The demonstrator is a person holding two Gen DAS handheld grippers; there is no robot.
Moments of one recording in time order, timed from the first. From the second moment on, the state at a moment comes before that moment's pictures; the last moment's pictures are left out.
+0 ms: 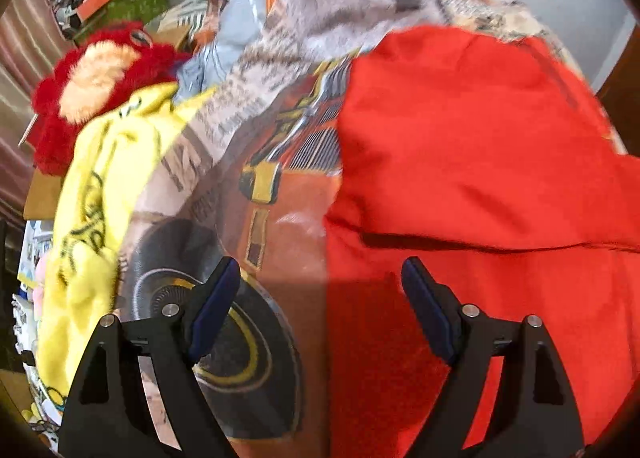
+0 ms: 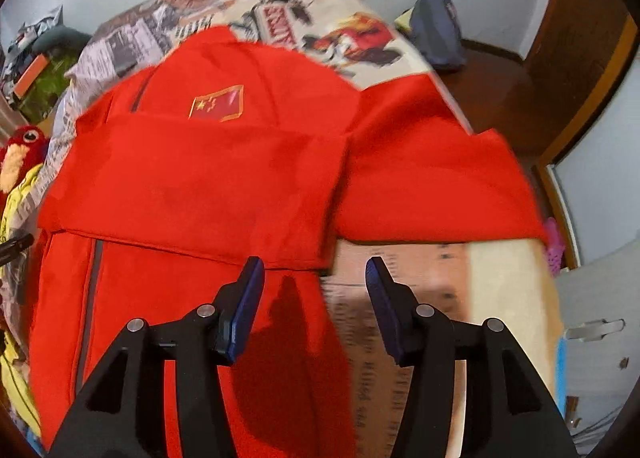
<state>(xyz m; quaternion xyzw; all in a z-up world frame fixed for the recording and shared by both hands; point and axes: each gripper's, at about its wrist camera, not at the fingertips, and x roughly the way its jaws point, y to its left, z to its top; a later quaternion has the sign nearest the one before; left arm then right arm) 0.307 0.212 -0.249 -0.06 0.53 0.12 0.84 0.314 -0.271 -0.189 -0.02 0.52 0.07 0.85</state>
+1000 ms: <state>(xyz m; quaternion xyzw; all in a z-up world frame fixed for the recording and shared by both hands) 0.402 0.069 -0.266 -0.10 0.50 -0.02 0.86 0.389 -0.456 -0.260 0.34 0.47 -0.05 0.81</state>
